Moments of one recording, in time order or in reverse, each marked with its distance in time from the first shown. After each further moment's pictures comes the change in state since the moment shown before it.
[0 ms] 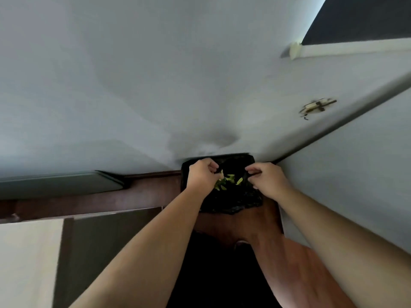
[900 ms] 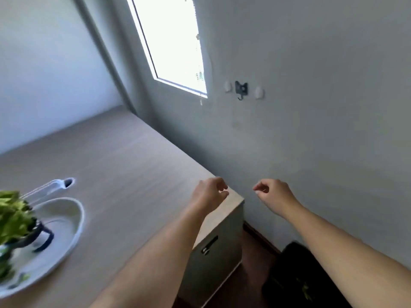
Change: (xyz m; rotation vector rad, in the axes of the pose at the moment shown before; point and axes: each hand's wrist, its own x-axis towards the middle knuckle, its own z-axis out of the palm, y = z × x) left_hand -0.306 -0.070 -0.222 -0.022 0.813 -0.195; right_hand -0.209 -0.271 0.063 -0.320 -0.280 -0.942
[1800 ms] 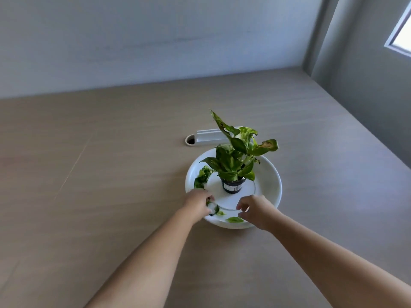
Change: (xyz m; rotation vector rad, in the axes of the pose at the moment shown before) left_hand -0.232 -0.486 -0.253 0.092 0.014 -0.651; right_hand -0.088 -0.375 0.456 -0.414 -0.773 -0.574
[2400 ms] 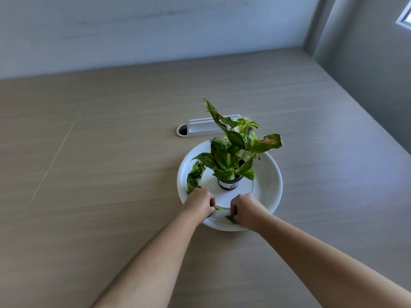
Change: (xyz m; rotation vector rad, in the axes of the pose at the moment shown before) left_hand 0.033 0.006 0.028 -0.081 0.005 0.047; right_hand 0.039 0.001 0.023 -0.152 -0.061 0.007
